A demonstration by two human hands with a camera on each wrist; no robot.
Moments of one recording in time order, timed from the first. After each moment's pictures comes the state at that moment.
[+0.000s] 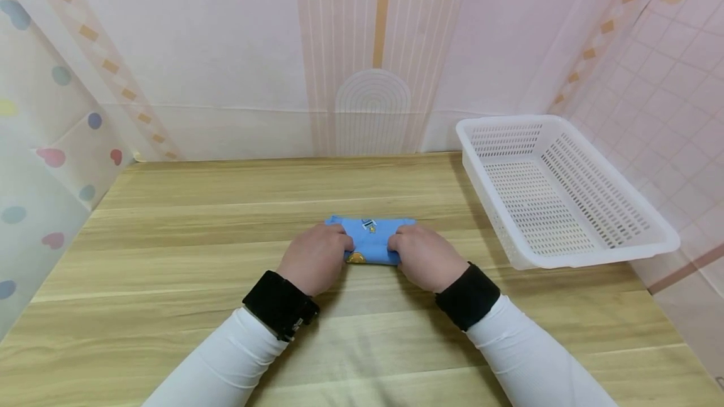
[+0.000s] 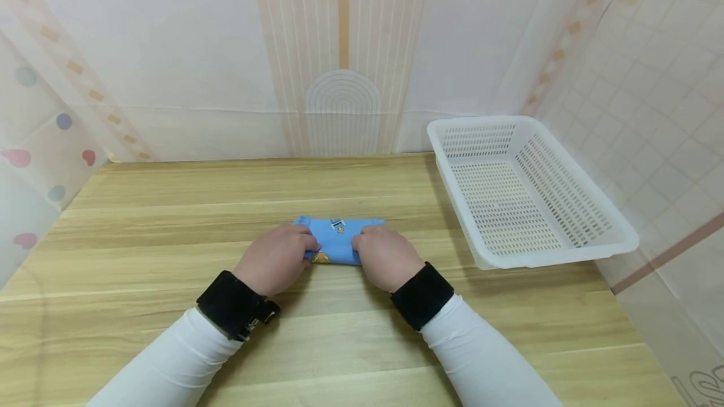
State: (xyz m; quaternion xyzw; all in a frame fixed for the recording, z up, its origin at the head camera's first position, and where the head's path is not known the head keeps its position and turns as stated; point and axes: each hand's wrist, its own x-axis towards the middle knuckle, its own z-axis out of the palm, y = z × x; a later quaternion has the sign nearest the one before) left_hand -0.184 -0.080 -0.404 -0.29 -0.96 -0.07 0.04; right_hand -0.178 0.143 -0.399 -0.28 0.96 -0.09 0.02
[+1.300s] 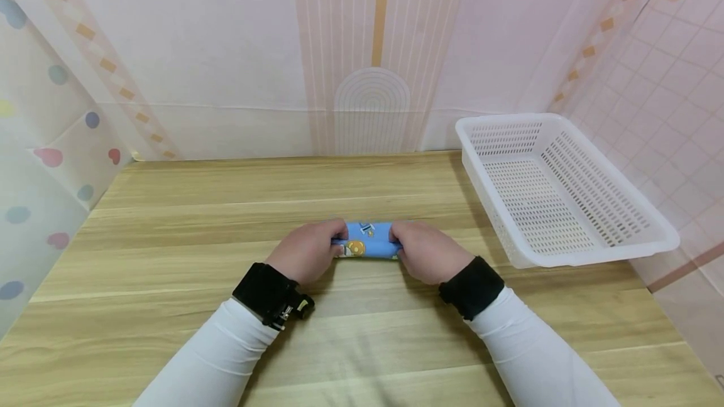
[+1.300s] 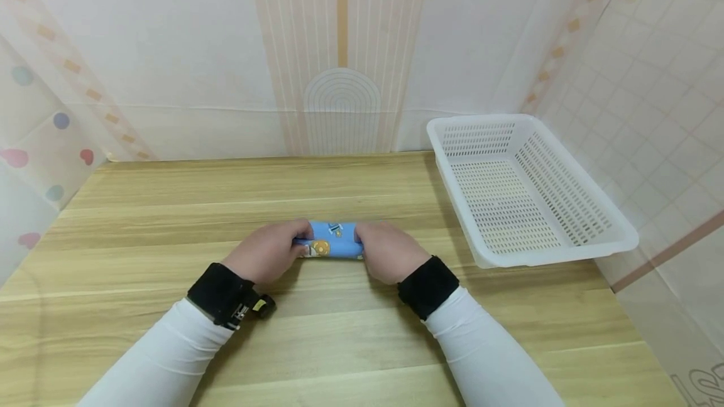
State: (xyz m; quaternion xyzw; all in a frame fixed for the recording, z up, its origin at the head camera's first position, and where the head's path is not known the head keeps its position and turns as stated) left_hand -0.201 -0.097 -0.407 -0.23 -0.95 -0.20 -0.06; right_hand -0.188 0.152 -0.401 -0.24 0.95 -0.16 0.08
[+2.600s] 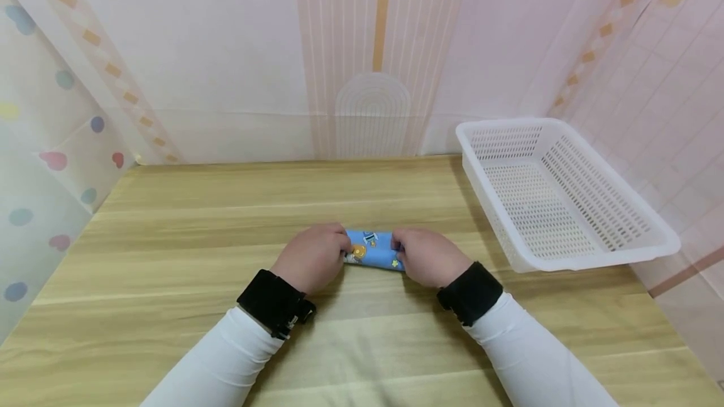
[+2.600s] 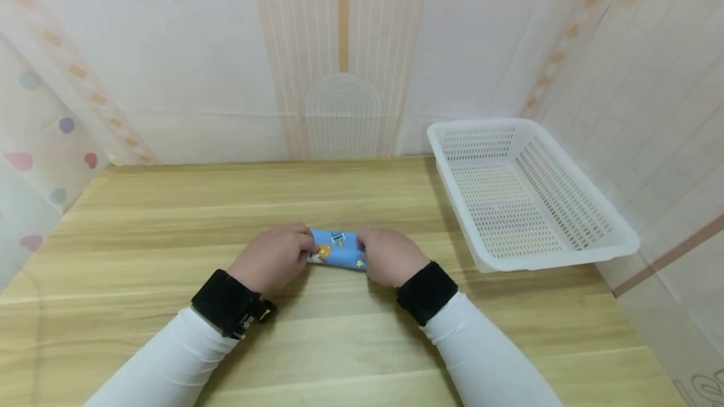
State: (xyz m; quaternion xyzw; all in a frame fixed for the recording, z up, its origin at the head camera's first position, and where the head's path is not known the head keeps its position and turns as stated) left_hand -0.194 -0.086 -0.404 -0.29 -0.95 -0.12 0.03; right_hand -0.188 0.148 -0.403 -0.21 0.96 -0.16 0.08
